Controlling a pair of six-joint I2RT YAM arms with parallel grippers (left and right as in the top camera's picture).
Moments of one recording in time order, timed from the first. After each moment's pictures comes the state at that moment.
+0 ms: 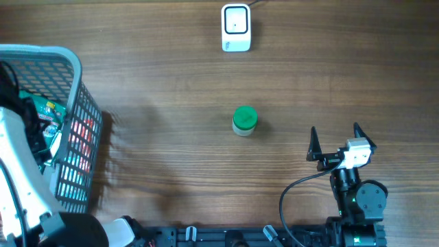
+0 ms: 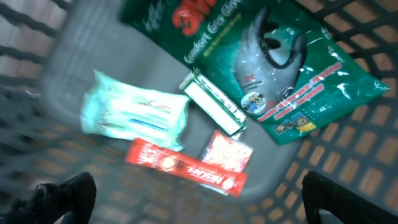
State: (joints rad) left arm 0.55 1.51 1.50 -1.37 -0.31 -1.45; right arm 0.00 0.01 0.01 0.00 -0.08 -0.07
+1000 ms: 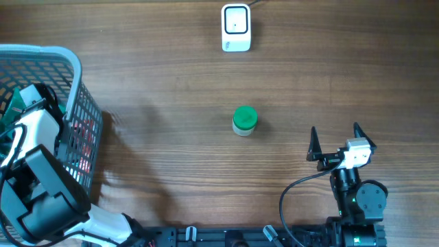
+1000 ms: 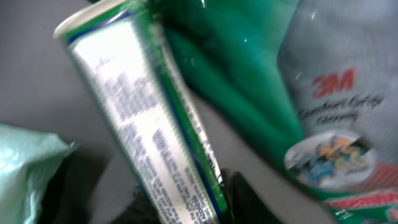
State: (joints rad) left arm 0.55 1.76 1.06 -0.67 -0.34 -1.47; right arm 0.00 0.01 0.01 0.00 -0.08 -0.07
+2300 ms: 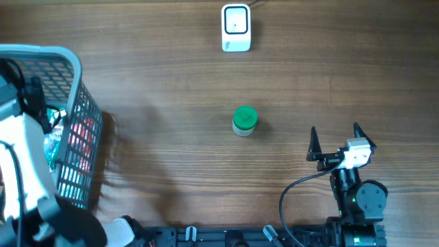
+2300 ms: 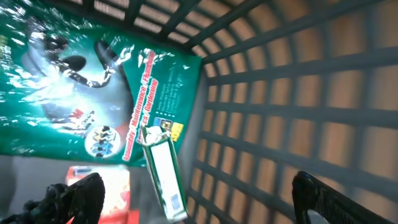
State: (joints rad) left arm 0.55 1.54 1.25 -0.69 -0.18 -1.20; right arm 0.00 0.01 0.01 0.00 -0.08 -0.07
